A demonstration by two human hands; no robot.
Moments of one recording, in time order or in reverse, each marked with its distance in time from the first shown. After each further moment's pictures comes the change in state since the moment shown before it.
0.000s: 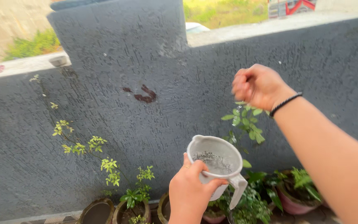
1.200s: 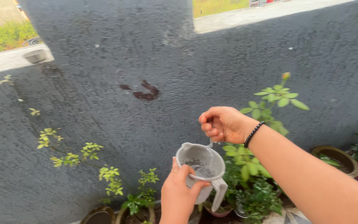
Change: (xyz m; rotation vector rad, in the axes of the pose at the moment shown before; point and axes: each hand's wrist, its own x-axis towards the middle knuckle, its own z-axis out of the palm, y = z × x) left_hand 0.034 -0.119 -0.011 -0.064 -0.109 -0.004; right_hand 0.039 0.151 0.035 -0.214 0.064 0.330
